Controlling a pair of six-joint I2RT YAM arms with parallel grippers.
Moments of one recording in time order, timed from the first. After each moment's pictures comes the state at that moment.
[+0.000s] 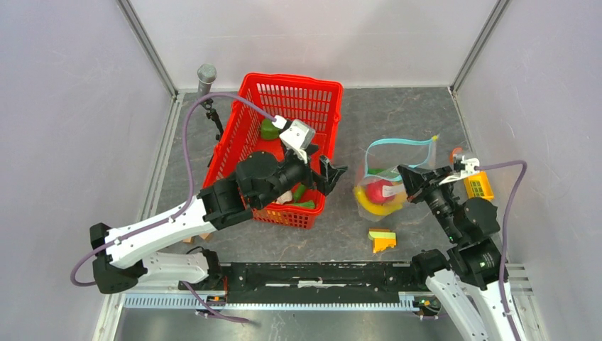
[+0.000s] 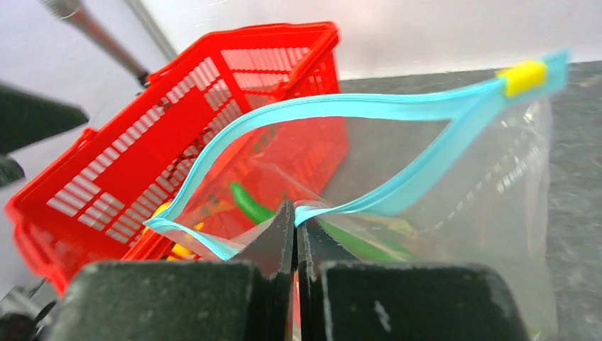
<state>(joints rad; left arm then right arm) -1.16 1.13 1.18 -0.08 -0.27 -0.23 0.32 0.29 0.65 -0.29 -0.12 0.37</state>
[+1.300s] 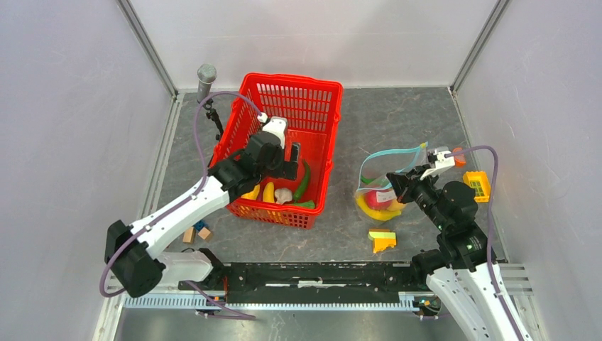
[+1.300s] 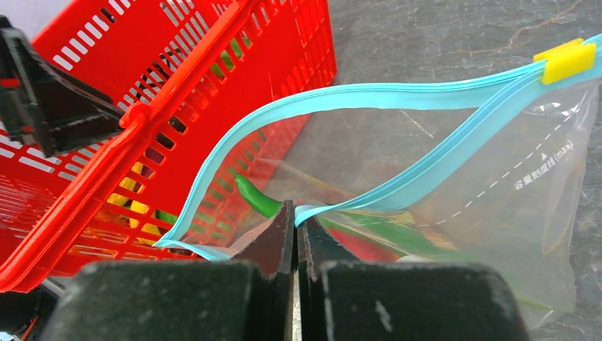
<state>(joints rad) -0.74 1.23 1.06 -0.46 -0.30 -0.33 0.32 0.42 0.61 -0.36 -0.13 0.32</state>
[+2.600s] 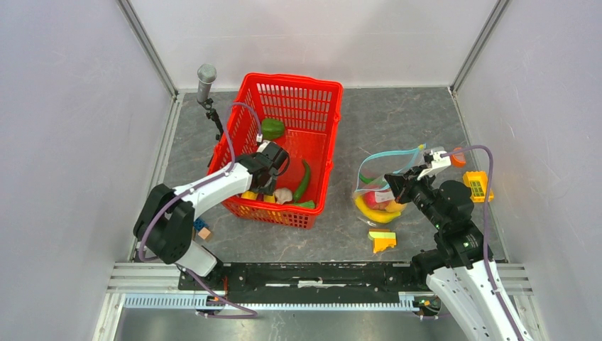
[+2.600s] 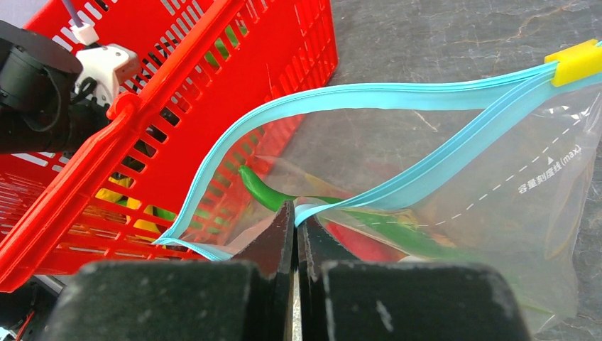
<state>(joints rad) -0.63 1.52 1.00 -0.71 -0.54 -0.35 0.32 0.44 0.58 -0.33 -0.15 0.32</state>
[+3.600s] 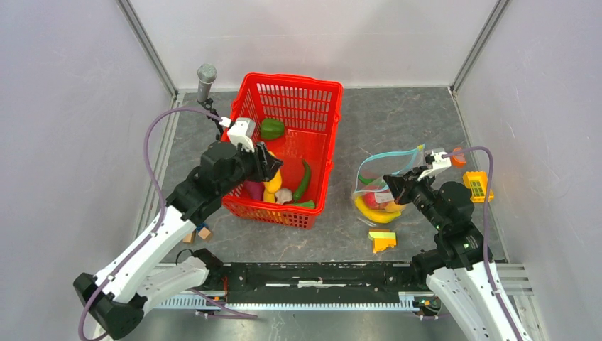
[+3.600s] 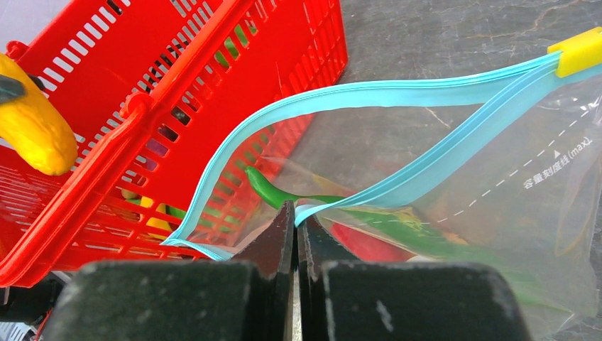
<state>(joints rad) -0.63 0.94 0.96 -0.46 -0.08 -0.41 0.32 0.42 0.57 -0.33 -0.16 0.35</state>
